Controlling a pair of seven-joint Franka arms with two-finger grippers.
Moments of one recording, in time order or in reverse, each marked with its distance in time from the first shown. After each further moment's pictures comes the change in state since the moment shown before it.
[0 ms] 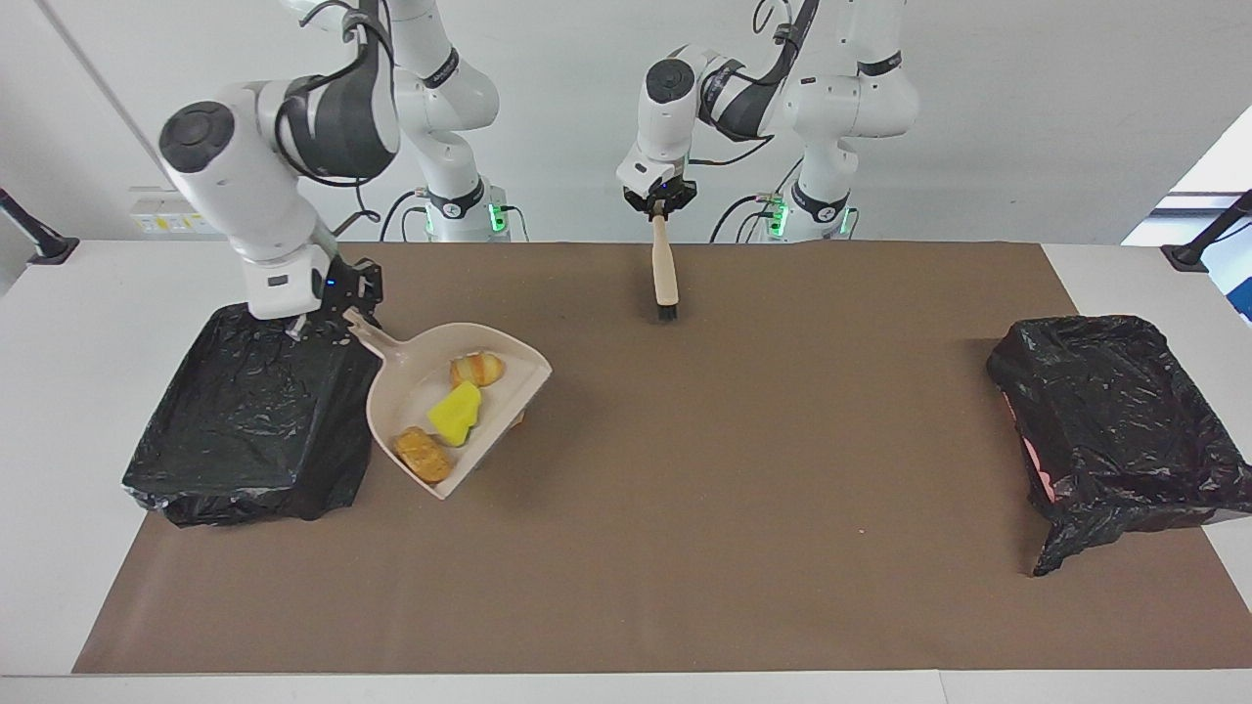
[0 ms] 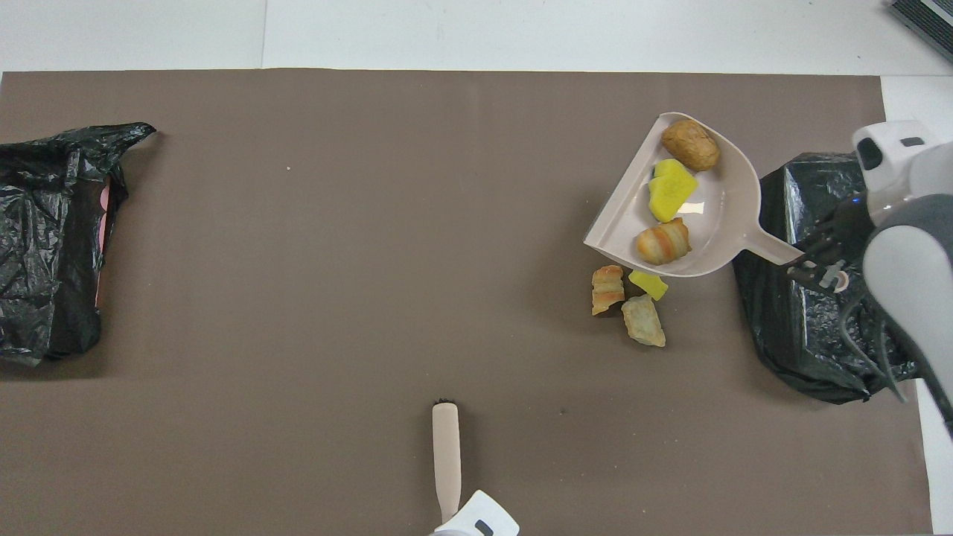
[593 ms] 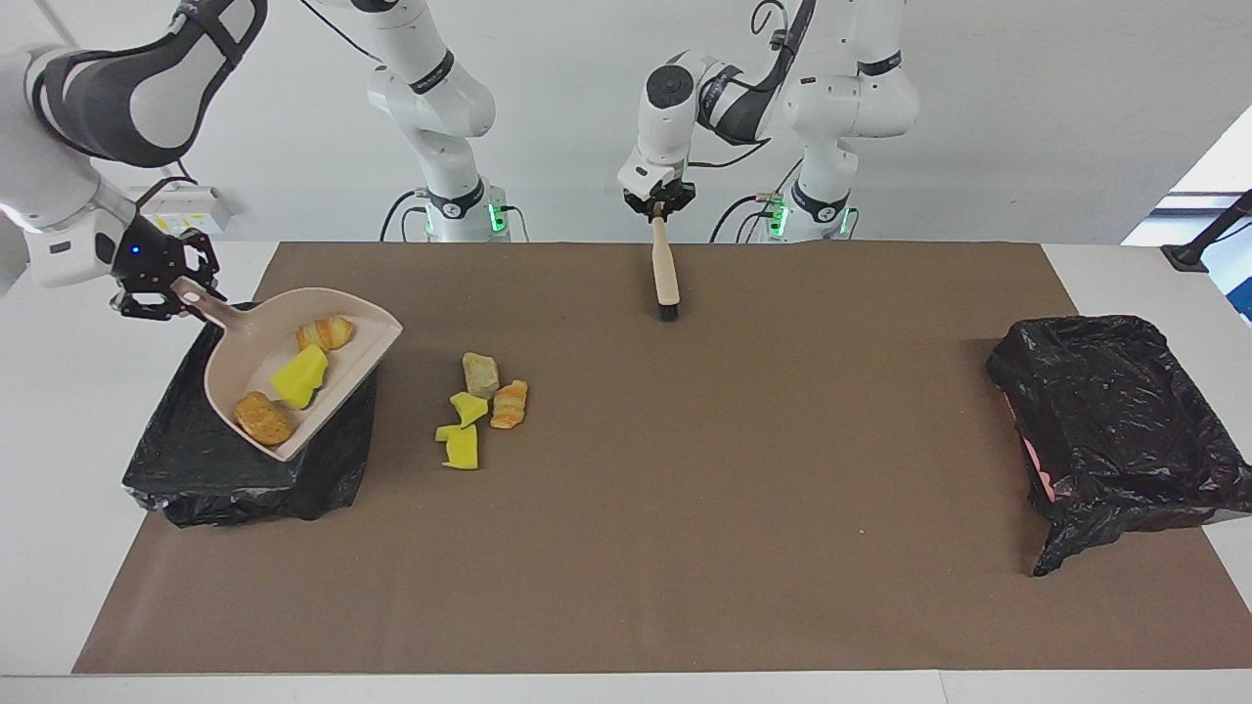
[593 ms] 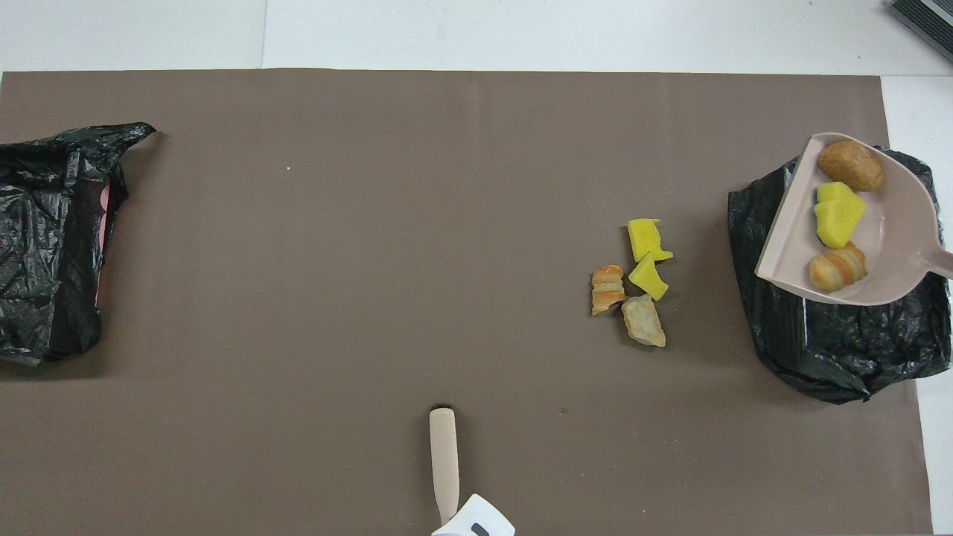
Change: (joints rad) left arm -0.002 -0.005 -0.006 -0.023 -0.024 0.024 -0.001; right arm -0.337 0.107 -0.004 0.200 -0.044 -0.126 -0.424
